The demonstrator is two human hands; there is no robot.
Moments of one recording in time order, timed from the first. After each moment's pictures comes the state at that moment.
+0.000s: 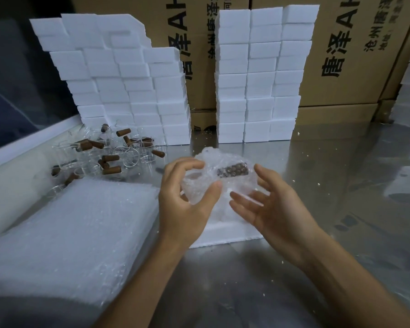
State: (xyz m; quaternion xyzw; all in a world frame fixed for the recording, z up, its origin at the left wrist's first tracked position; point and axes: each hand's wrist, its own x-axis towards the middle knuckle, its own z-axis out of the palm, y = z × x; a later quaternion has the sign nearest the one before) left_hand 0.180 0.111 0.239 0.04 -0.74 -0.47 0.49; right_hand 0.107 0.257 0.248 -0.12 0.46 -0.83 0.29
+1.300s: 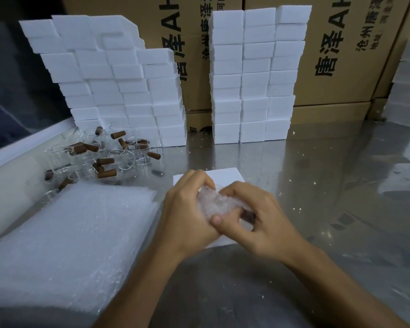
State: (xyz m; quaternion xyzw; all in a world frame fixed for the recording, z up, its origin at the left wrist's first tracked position) left_hand 0.188 0.113 0.246 -0.01 -0.86 -0.31 0.40; right_hand 0.111 0.254 0.236 -0.52 0.69 -0.49 -0.09
